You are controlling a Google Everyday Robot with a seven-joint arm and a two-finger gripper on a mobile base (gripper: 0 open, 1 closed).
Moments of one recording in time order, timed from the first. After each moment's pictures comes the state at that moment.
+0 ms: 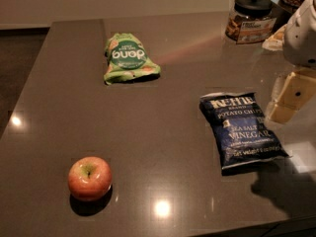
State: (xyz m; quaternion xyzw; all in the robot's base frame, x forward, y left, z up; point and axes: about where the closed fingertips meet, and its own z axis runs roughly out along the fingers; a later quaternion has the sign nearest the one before) arm 0.438 -0.216 0.979 -0.60 0.78 -0.04 0.16
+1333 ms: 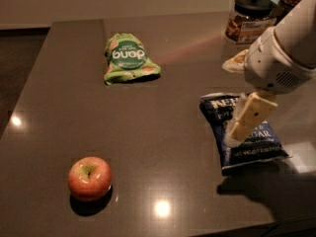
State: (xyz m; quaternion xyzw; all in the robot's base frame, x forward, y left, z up) arm 0.434 -0.151 0.939 -0.63 0.75 0.07 0.21
